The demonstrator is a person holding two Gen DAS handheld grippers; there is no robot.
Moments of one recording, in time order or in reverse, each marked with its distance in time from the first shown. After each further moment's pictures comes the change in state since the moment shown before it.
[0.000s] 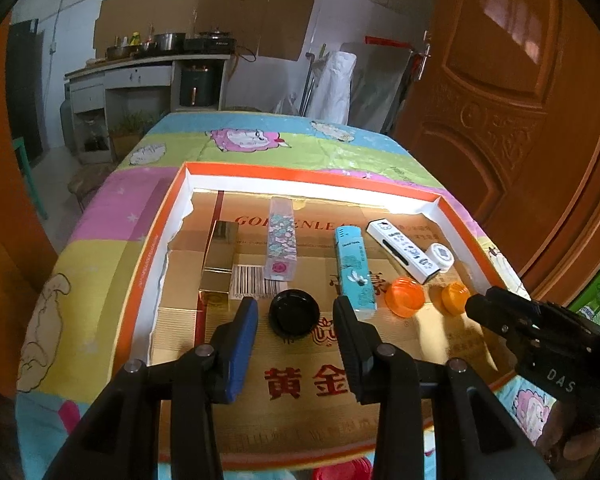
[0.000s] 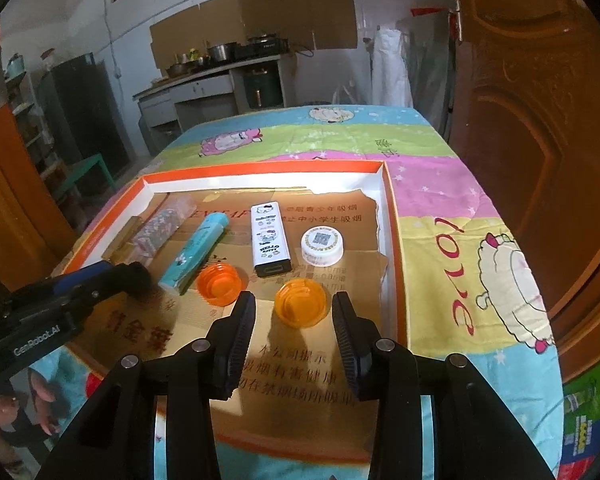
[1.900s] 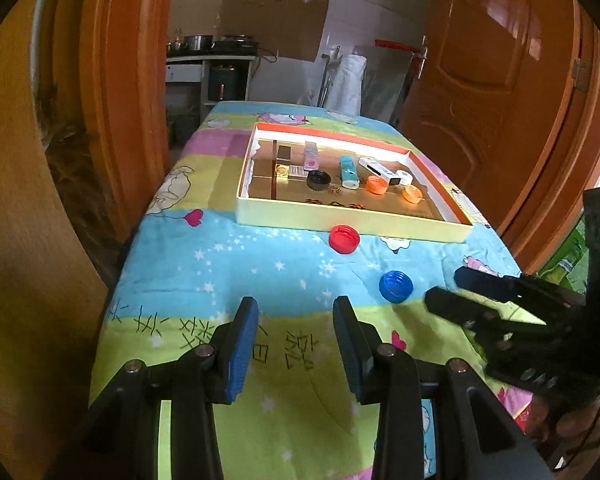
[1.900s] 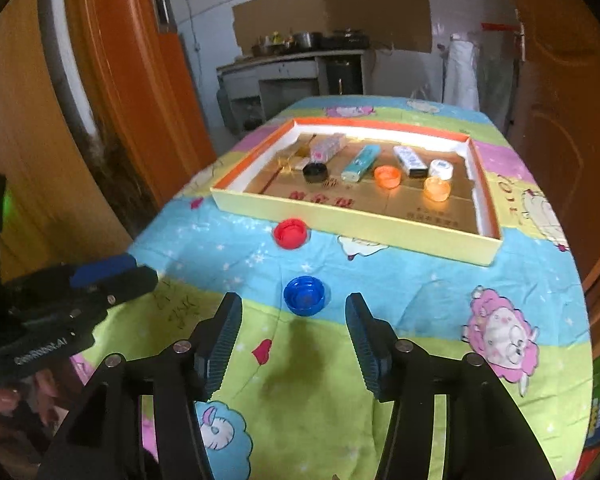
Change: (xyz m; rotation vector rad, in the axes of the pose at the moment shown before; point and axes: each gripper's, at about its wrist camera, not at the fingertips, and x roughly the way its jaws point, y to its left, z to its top) left arm -0.159 0.008 -0.115 -0.019 0.012 0.067; right arm -0.121 0.100 -0.105 -0.167 0.048 0.188
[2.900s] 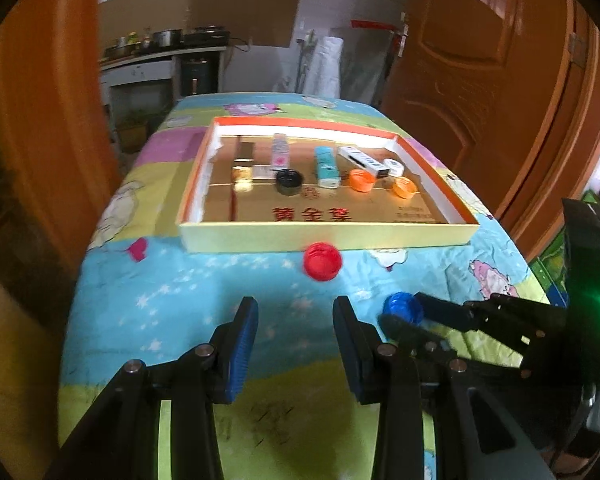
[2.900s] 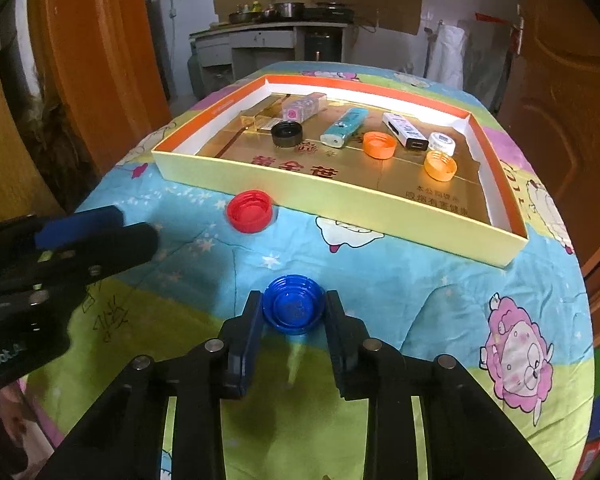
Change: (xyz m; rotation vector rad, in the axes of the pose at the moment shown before) left arm 0.058 -0.024 0.031 0.090 0.055 -0.054; right arm 0.067 -0.008 0.004 -0.019 0.097 -0.134
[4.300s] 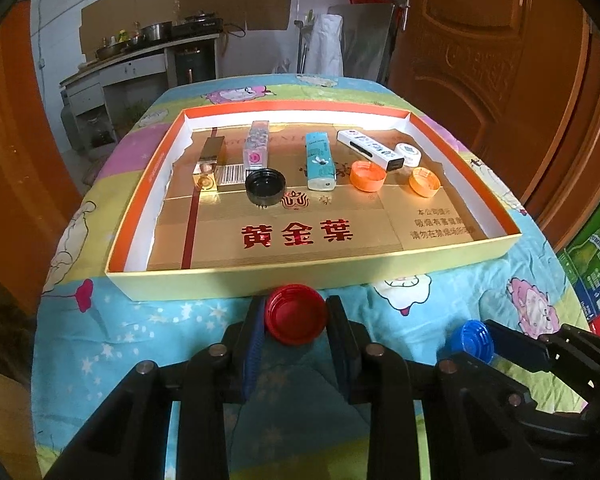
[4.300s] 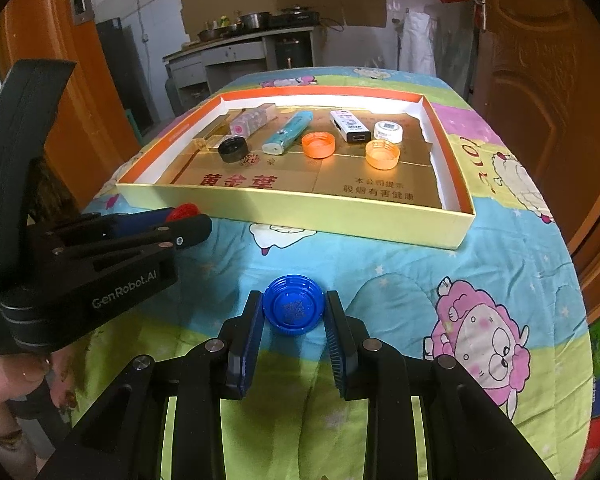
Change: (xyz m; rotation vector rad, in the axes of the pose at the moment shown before) left arm 0.063 -0.020 0.029 0.034 0.060 0.066; right arm -0.011 -0.044 -0.004 0.120 -0.029 0.002
